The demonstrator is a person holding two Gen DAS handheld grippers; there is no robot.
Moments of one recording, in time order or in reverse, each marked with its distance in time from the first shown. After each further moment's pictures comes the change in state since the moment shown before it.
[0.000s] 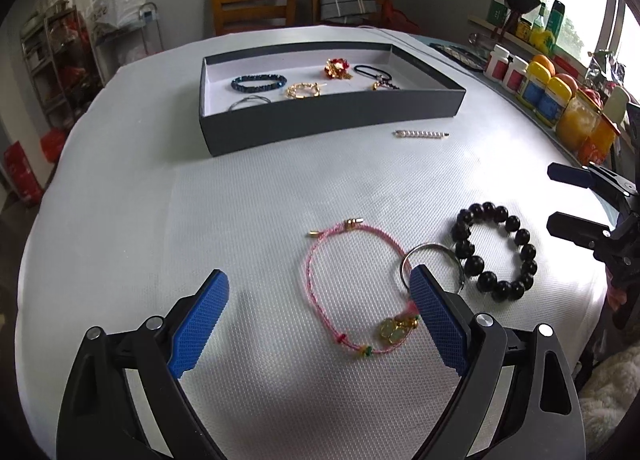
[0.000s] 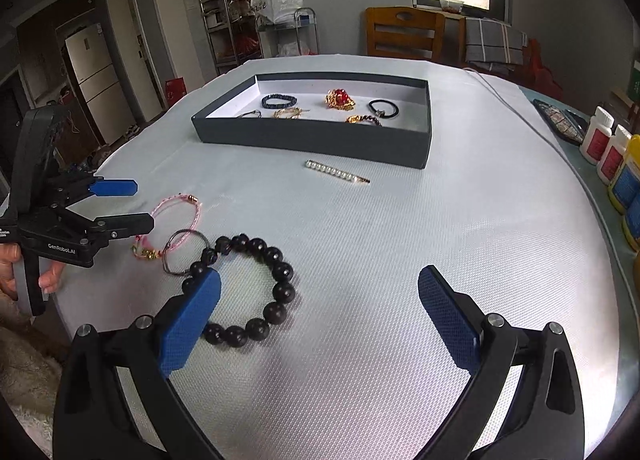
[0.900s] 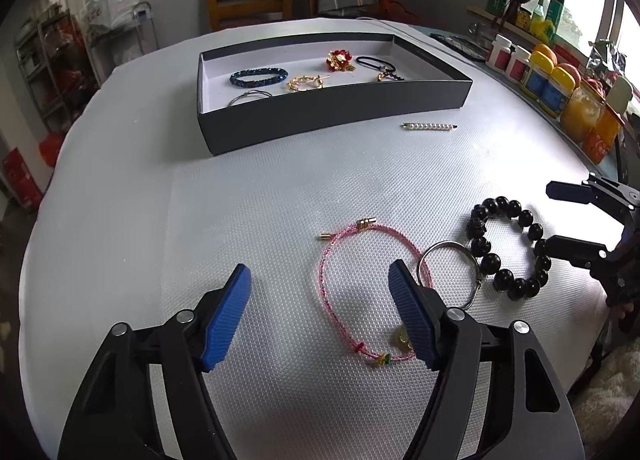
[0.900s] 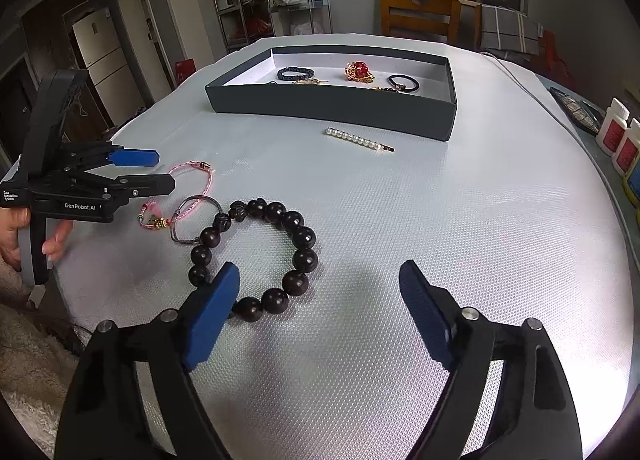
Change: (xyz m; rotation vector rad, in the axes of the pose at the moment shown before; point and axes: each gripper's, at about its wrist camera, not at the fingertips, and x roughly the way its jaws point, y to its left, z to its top) left arm 0.008 0.006 0.006 0.030 0.020 0.000; right arm 0.011 0.009 -0.010 -0.026 0.057 0.026
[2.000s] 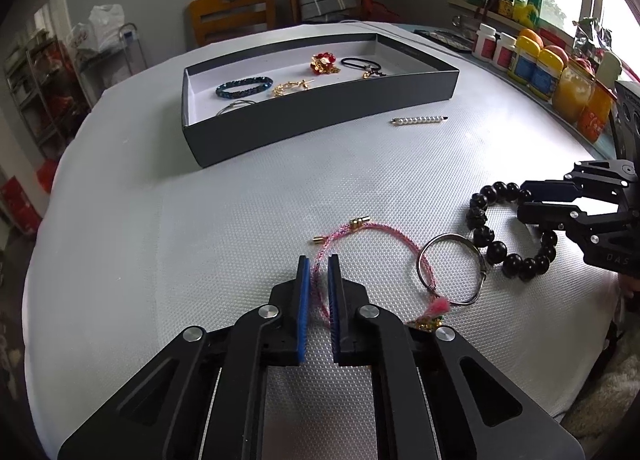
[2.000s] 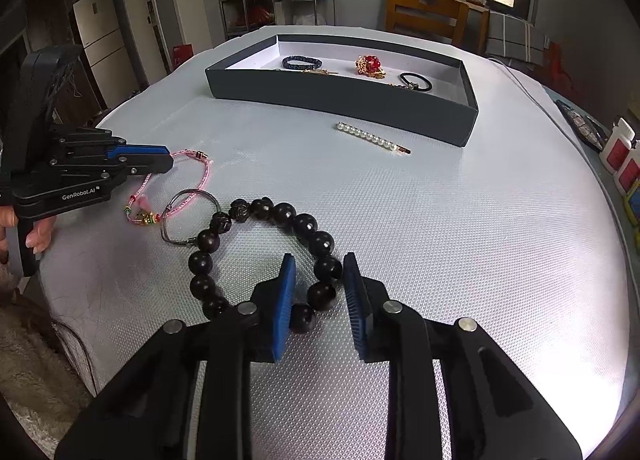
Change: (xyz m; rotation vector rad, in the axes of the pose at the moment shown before) left arm 0.003 -0.006 -0.004 0.081 -0.036 0.007; right arm 0.019 0.015 0.004 -0.056 0.022 -0.049
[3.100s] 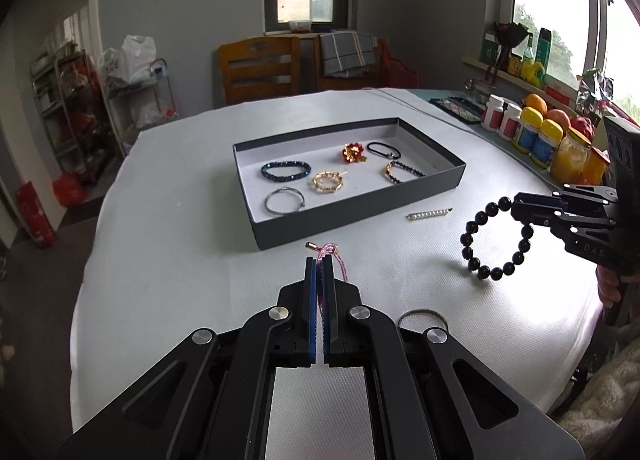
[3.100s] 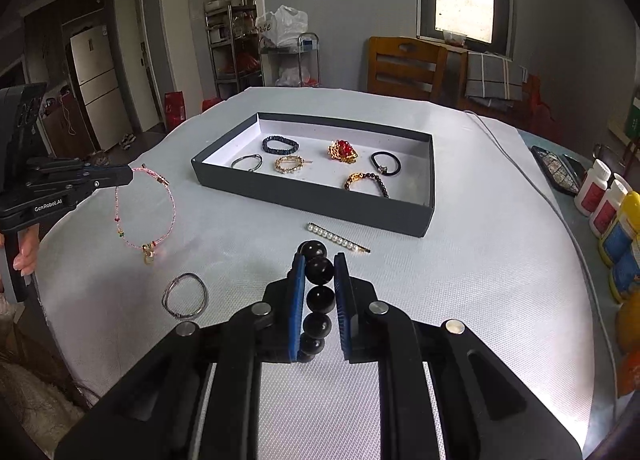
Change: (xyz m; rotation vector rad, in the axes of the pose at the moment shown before) left arm -0.067 0.028 0.039 -0.059 -0.180 0.032; right arm -0.040 -0.021 0.053 0.029 -0.176 -0.031
